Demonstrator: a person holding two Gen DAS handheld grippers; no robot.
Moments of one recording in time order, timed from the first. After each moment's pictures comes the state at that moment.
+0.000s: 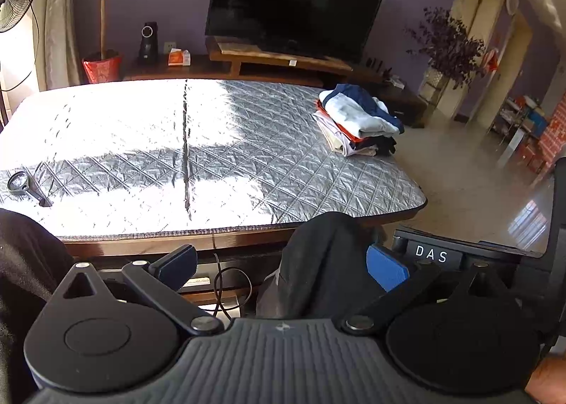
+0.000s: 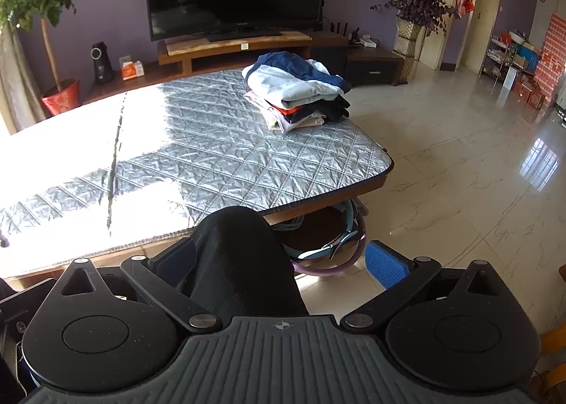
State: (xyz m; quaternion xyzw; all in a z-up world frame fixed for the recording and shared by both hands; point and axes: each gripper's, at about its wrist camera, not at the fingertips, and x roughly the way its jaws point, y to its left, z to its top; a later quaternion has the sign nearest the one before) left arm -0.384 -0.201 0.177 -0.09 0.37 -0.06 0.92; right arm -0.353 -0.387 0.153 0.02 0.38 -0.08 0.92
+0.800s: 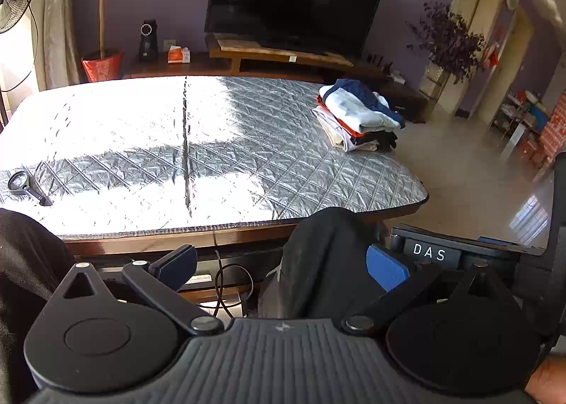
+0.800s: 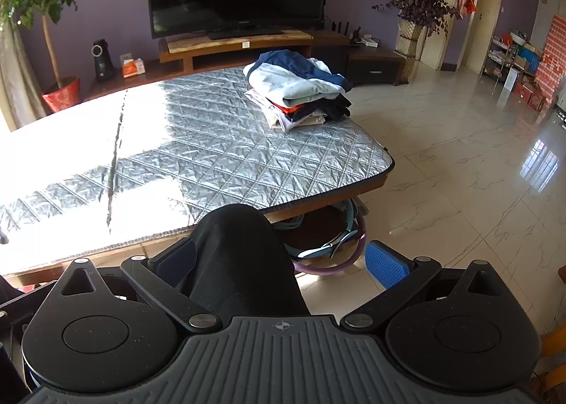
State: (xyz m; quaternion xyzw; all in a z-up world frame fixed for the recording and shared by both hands) left arm -0.383 -0.203 0.175 -0.08 0.38 -0.06 0.92; right arm -0.354 -0.386 0.152 0.01 0.39 -0.08 0.92
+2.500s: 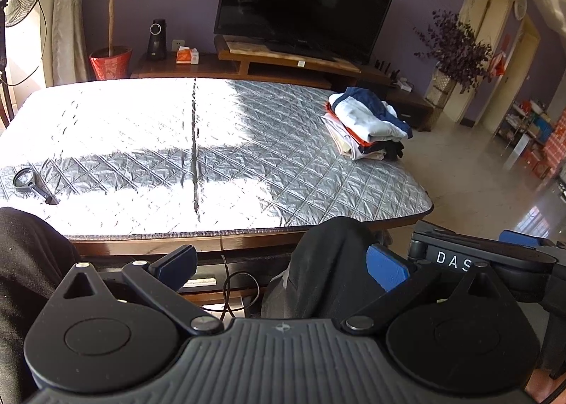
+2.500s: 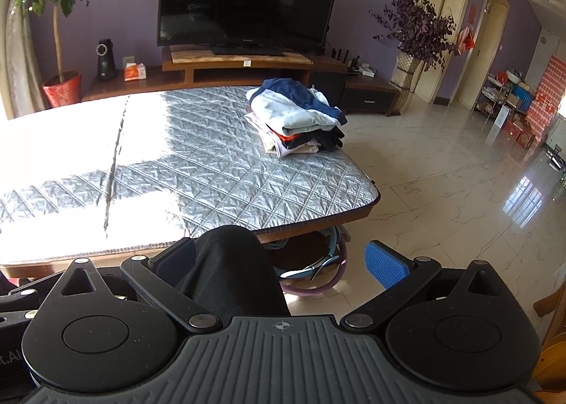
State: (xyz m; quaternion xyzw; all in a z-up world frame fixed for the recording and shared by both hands) left arm -0.375 -0.187 0.179 -0.10 0.37 -0.05 0.92; right arm -0.365 -0.359 0.188 -0.06 0.35 -0.09 0.93
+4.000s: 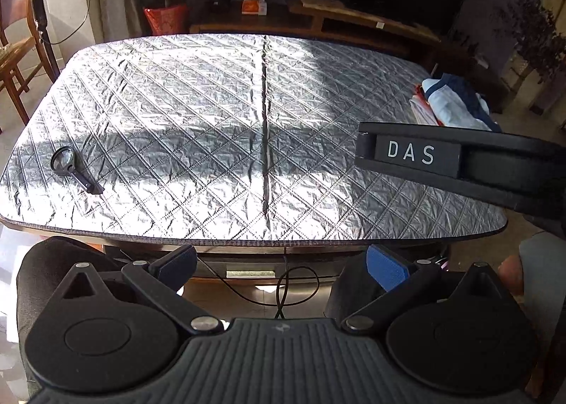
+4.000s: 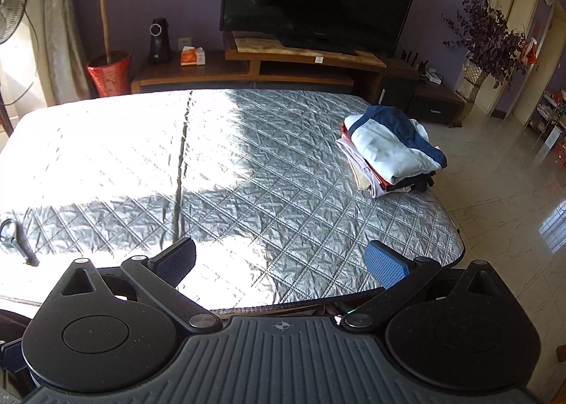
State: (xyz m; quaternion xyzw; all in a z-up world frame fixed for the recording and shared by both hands) left arm -0.254 -0.135 0.177 -0.10 0.48 0.05 0.87; right arm -0.211 -0.245 0.206 -0.07 0.40 0.00 0.91
